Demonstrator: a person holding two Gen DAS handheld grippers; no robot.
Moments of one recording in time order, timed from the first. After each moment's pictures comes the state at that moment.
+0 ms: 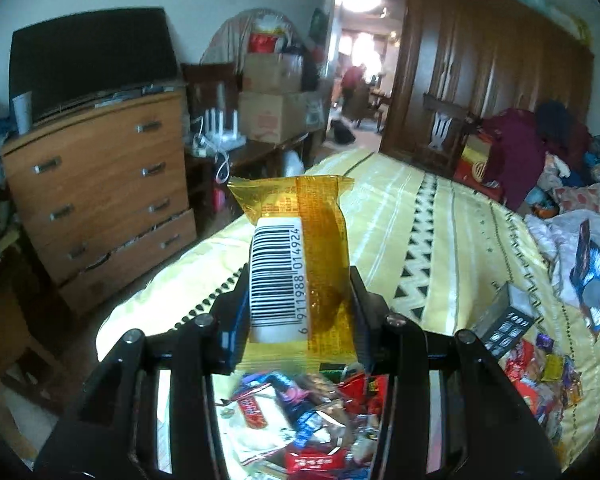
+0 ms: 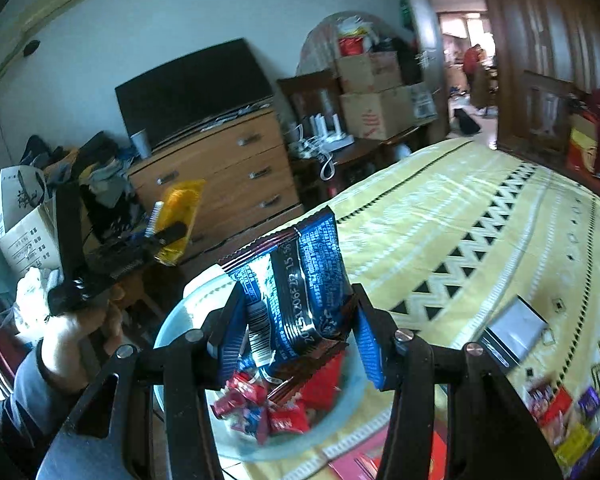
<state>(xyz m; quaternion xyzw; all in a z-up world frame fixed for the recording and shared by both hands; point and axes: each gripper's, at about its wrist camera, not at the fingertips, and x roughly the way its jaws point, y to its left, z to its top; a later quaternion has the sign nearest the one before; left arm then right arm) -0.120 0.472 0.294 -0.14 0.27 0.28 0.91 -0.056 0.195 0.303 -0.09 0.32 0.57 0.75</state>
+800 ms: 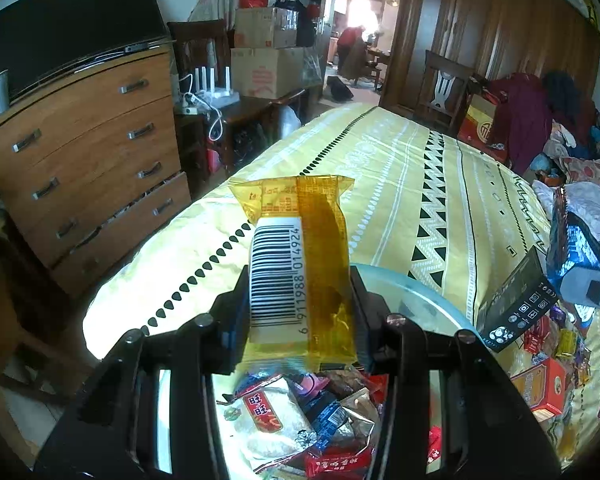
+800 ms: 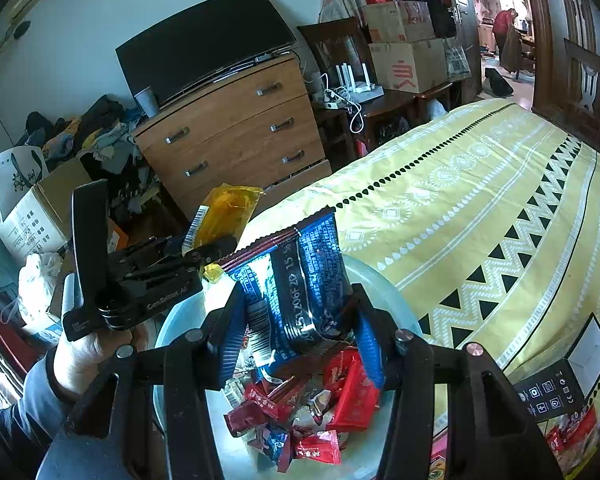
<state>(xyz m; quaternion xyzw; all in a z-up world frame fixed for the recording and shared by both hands) -0.105 0.512 0.256 -0.16 0.34 0.26 0.89 -0.042 0.282 0.248 -0.12 0.38 0.58 0.71</state>
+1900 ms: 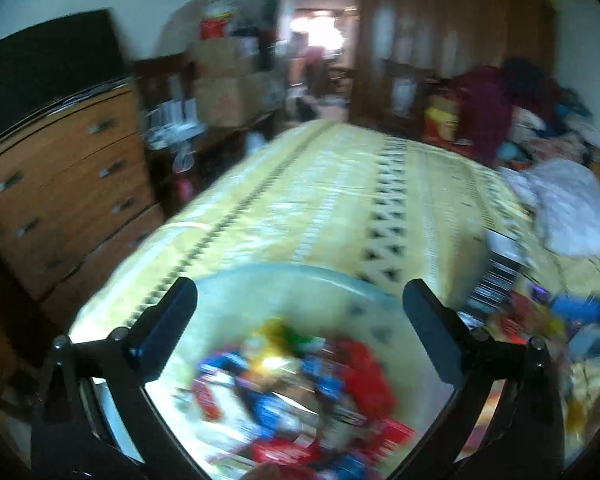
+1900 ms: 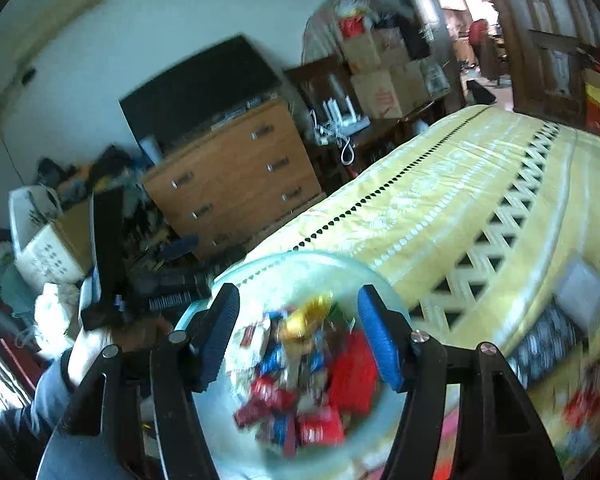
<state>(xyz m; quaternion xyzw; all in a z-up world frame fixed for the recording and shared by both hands) -0.116 0.416 0.272 -0.10 0.30 0.19 0.93 -0.064 0.134 0.217 -0.02 0.33 0.56 0.75</state>
